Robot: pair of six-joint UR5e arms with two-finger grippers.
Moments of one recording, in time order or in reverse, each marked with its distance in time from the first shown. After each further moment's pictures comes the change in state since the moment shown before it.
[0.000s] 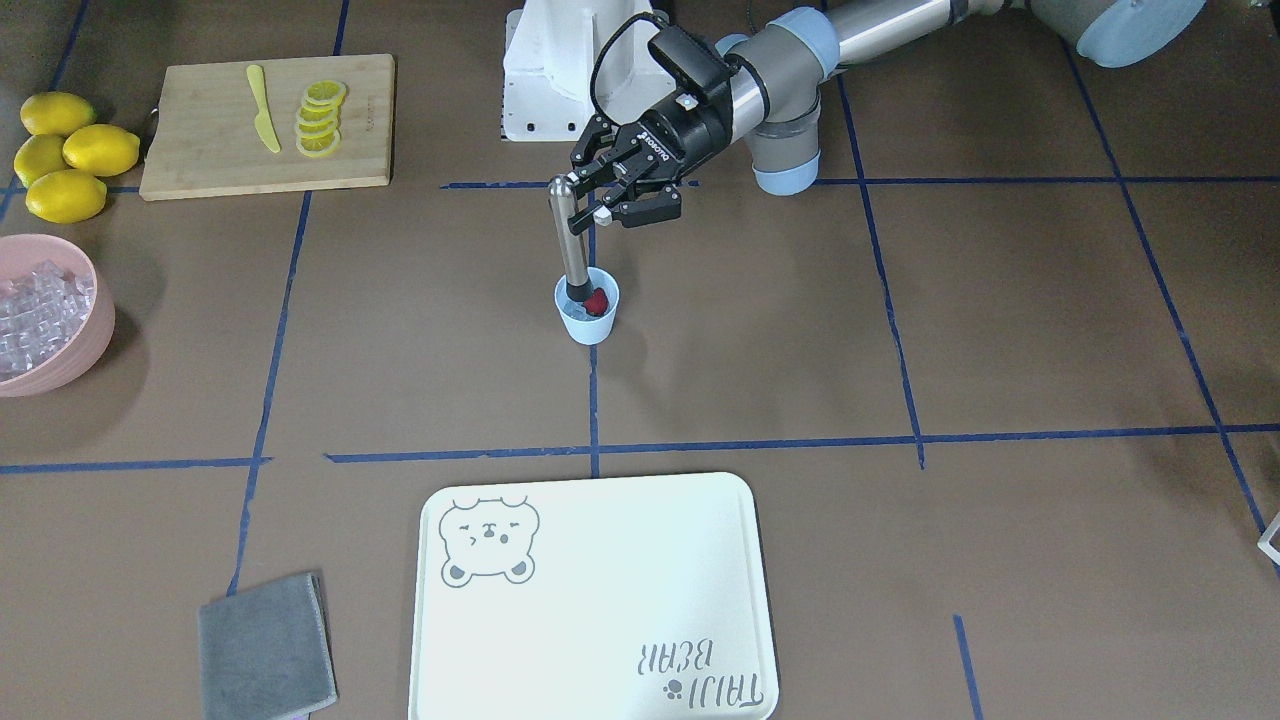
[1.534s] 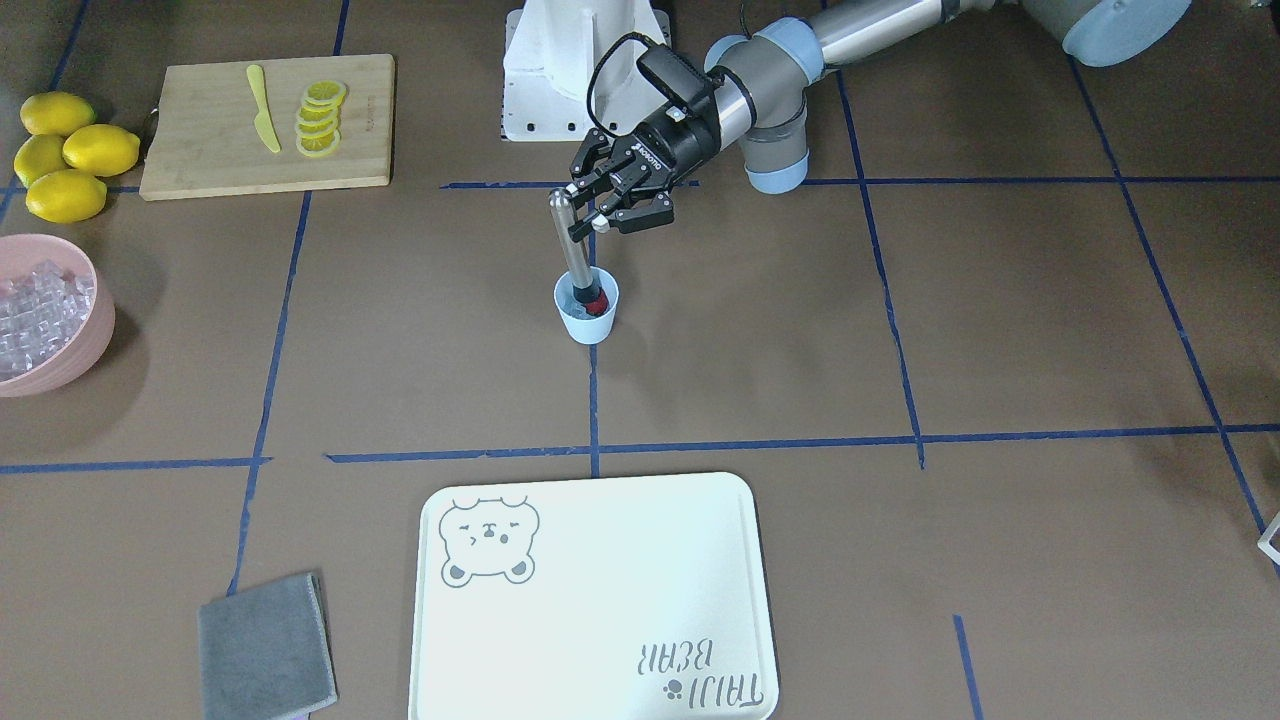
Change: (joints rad) left arm 0.047 0.004 0.047 -0.011 0.033 0.030; right arm 0.002 0.002 -0.003 -0.001 0.000 0.000
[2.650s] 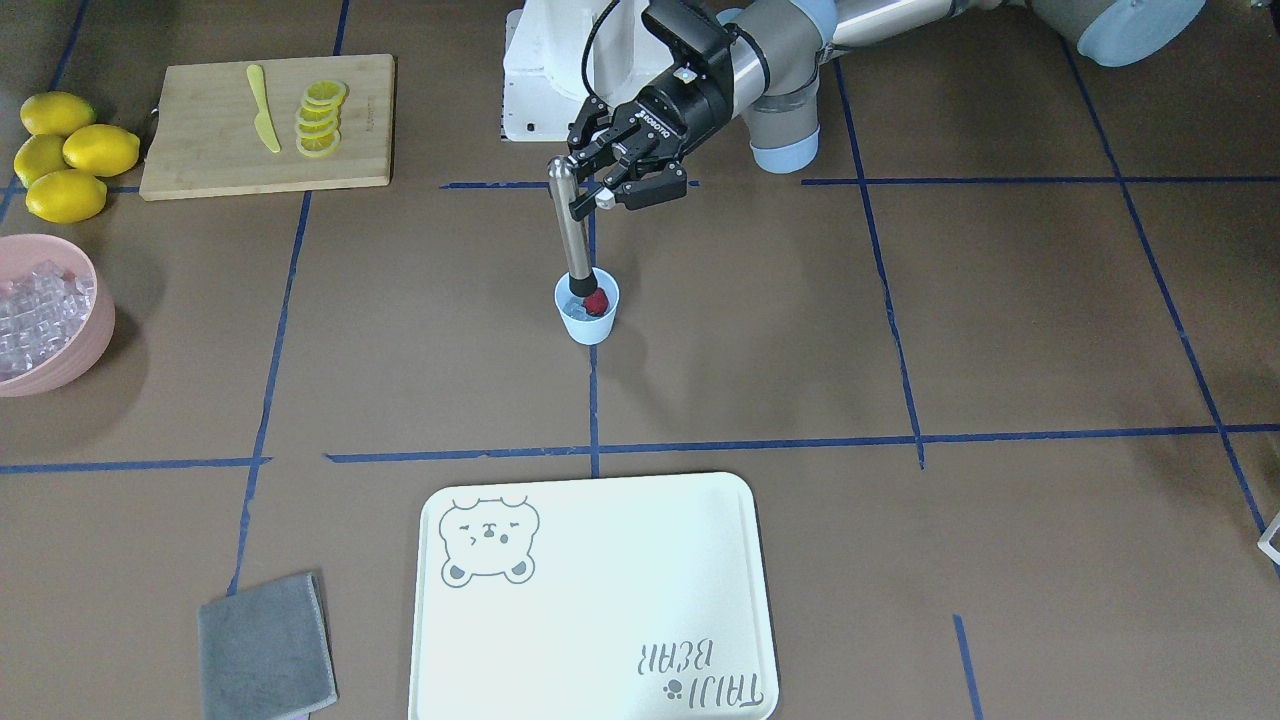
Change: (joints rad) left arm -0.071 0.005 -0.171 0.168 0.031 -0.013; right arm 0.000 0.000 0.002 0.000 0.000 0.000
